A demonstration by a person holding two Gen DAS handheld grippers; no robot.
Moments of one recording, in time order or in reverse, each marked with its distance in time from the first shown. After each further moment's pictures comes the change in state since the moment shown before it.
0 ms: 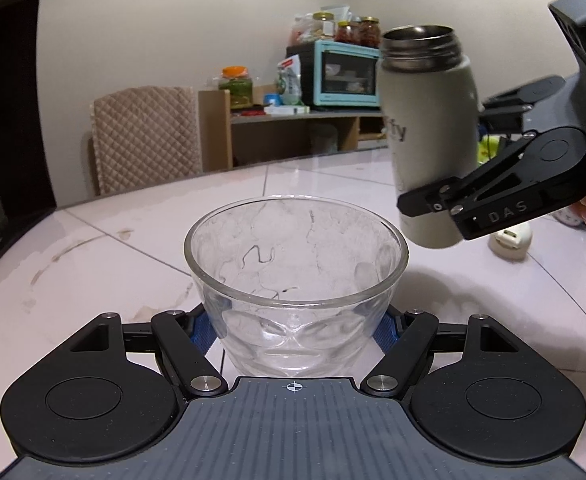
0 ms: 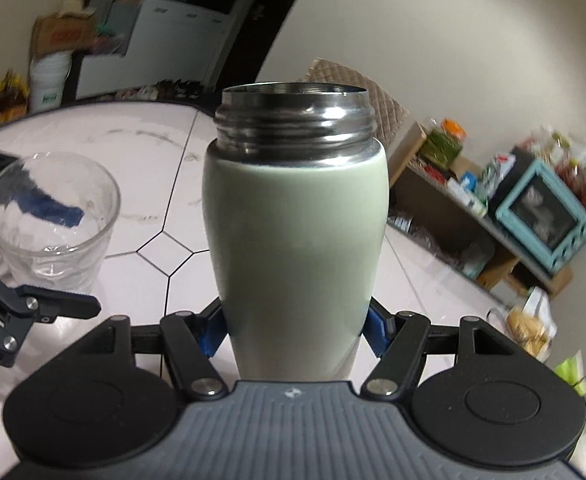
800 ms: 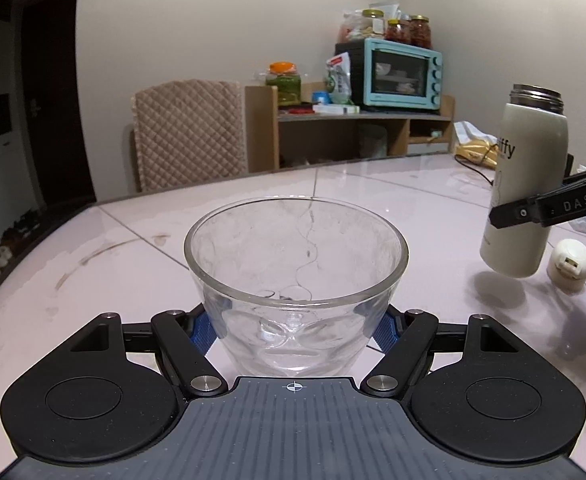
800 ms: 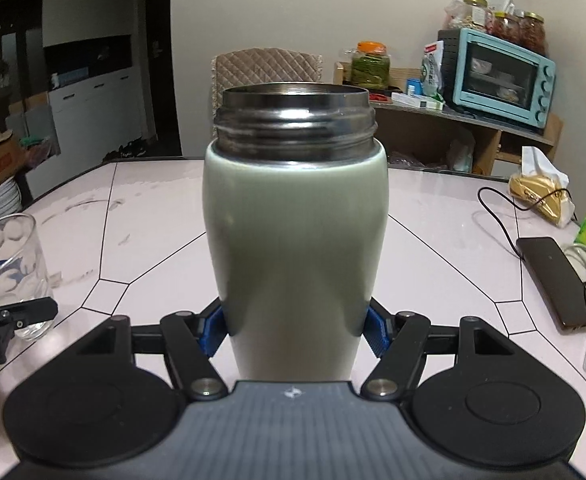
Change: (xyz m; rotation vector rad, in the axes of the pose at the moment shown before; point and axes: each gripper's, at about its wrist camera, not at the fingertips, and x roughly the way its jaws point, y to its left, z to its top) left arm 0.034 0.011 0.026 -0.055 0.010 0.135; right arm 0.045 -0.117 -0.048 0.458 0.012 0.057
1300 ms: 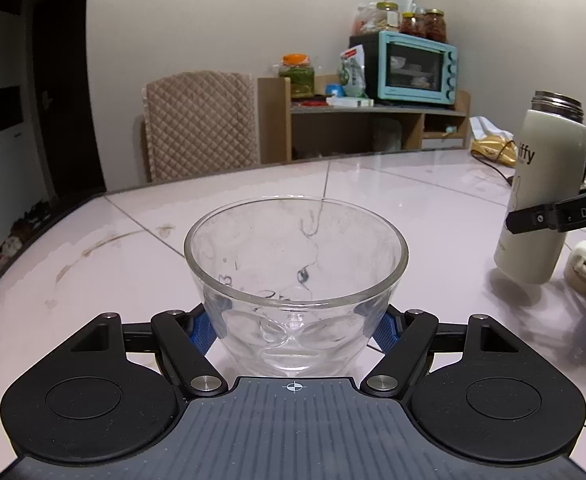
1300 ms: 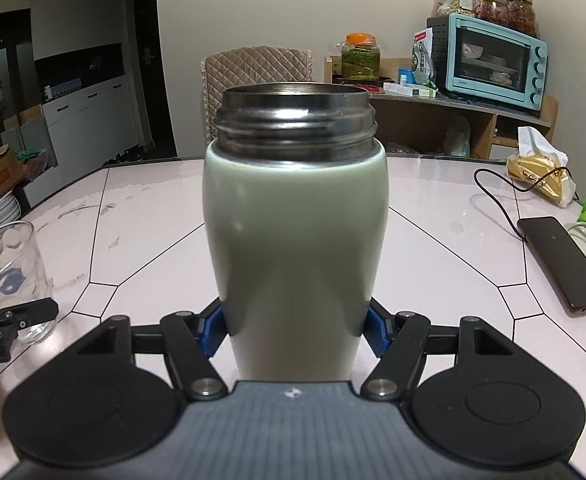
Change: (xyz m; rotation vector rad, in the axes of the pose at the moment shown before) left arm 0.017 -0.005 0.001 -0.021 0.025 0.038; right arm 0.003 -0.017 -0.007 0.050 0.005 0.013
